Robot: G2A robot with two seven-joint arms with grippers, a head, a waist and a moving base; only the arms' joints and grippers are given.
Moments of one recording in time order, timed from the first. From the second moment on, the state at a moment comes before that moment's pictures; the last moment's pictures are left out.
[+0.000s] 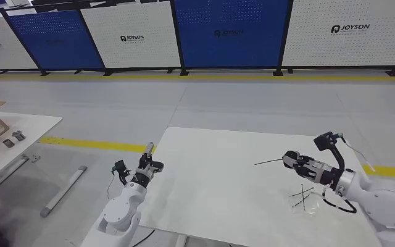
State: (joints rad) left arm 1.73 -1.15 -1.60 -1.80 -0.42 0.00 0.00; right arm -1.11 -0.83 1.18 -1.71 -0.20 -0.34 0.71
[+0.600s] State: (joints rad) left arm 1.63 -1.13 -1.47 -1.84 -0.38 0.33 -0.48; right arm -1.11 -0.83 1.18 -1.71 -0.20 -0.34 0.71
